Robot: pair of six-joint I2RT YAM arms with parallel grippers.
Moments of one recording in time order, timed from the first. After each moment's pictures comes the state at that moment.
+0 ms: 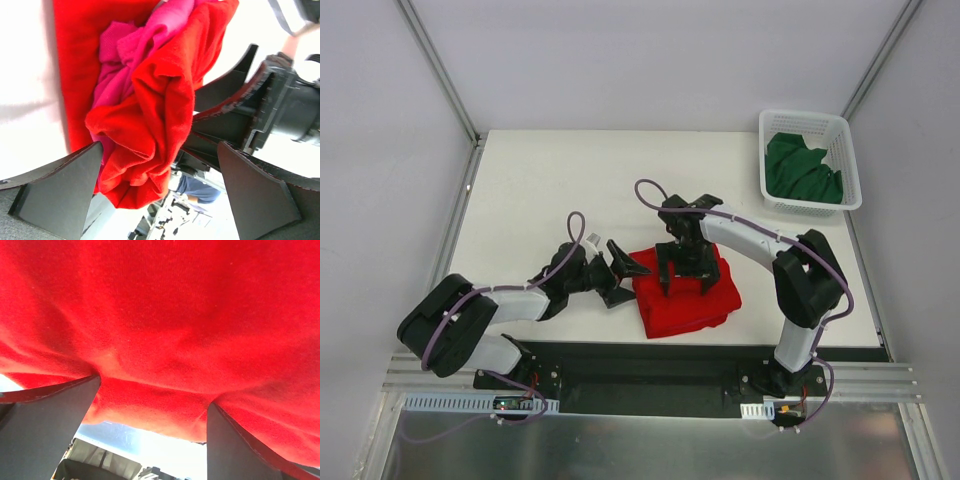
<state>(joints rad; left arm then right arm) -0.61 1.37 0.34 0.54 0.49 -1.44 0.73 1.80 1.35 -1.13 -0.12 0.59</state>
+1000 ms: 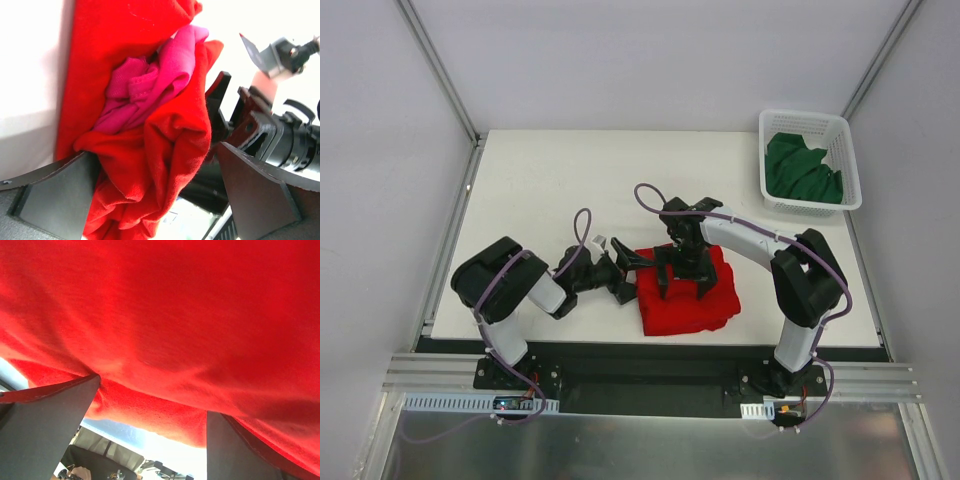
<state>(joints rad) -0.61 1.75 0.31 1.09 0.50 -1.65 0.73 1.81 1.31 -1.08 -0.21 0.57</state>
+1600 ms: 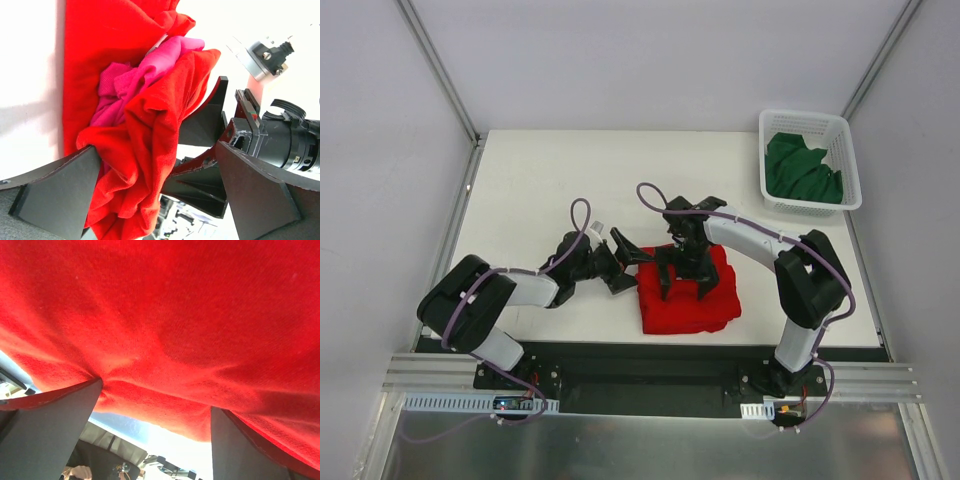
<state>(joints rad) -0.59 1.53 0.41 0.71 0.49 -1.44 0.71 1.79 1.30 -1.09 -0.26 0.52</state>
